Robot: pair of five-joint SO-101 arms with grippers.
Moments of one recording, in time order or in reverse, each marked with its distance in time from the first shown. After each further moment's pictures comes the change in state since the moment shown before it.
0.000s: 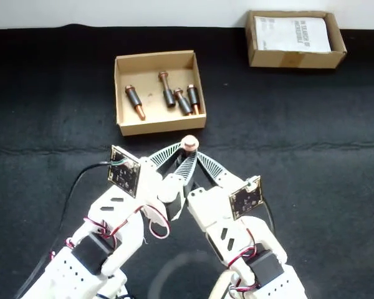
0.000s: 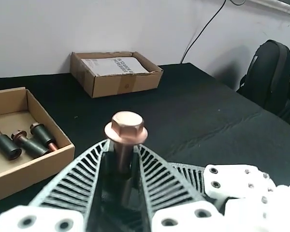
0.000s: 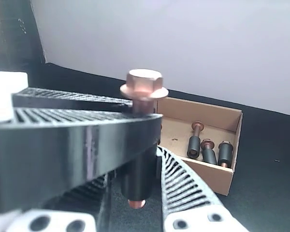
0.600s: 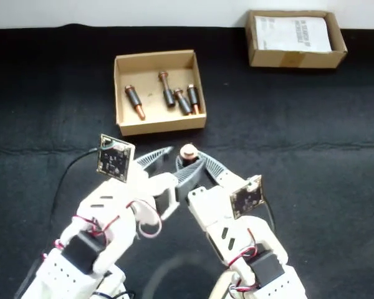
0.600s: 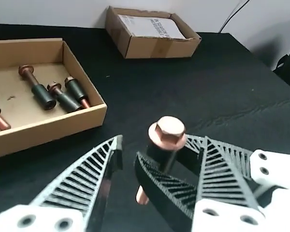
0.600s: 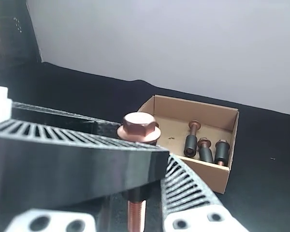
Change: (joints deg) left arm -4.7 -0.1 -6.0 19.1 0.8; right arm 1.3 0.0 0.1 0.0 0.1
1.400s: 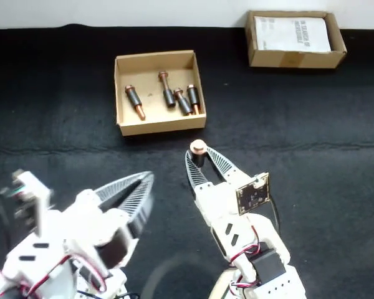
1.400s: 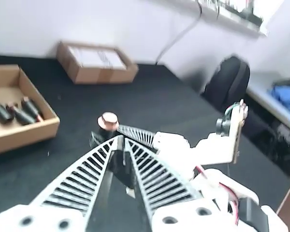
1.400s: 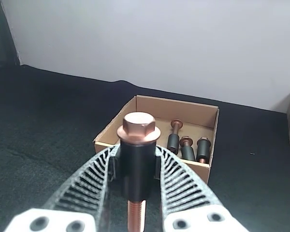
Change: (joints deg) left arm 2.5 -16.4 -23.6 26.6 5.4; right arm 3.8 0.0 0.0 0.0 0.0
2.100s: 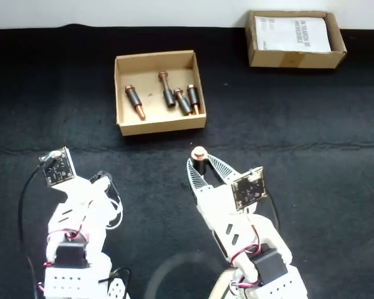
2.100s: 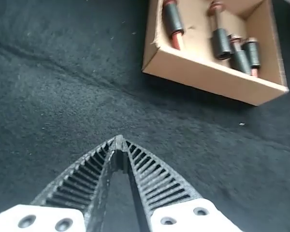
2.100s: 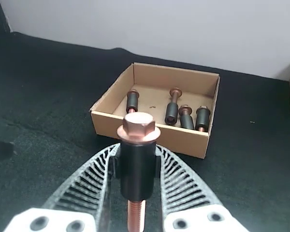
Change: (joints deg) left arm -38.7 -4.5 47.8 -16.7 0.2; right arm 0.0 0.0 -3.7 9.1 0.0
